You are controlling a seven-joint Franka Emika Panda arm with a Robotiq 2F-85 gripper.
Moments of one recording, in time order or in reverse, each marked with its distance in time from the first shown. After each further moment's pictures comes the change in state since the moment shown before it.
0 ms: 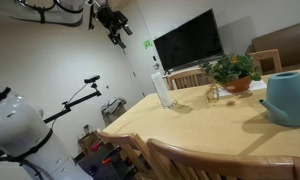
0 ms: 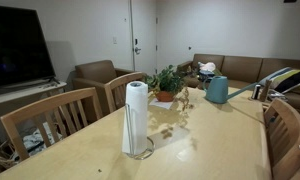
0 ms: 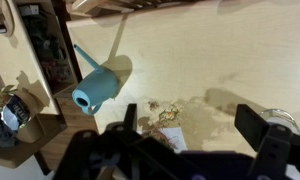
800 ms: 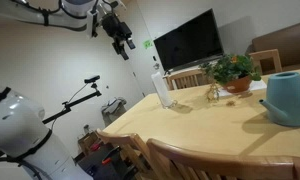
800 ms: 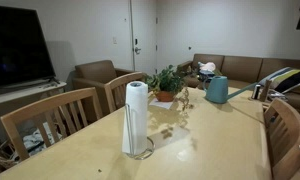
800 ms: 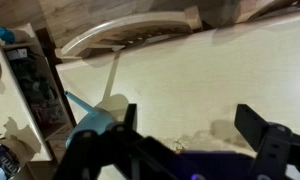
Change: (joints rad) arm -0.068 -0.019 -0.048 -0.132 0.060 0.000 0.001
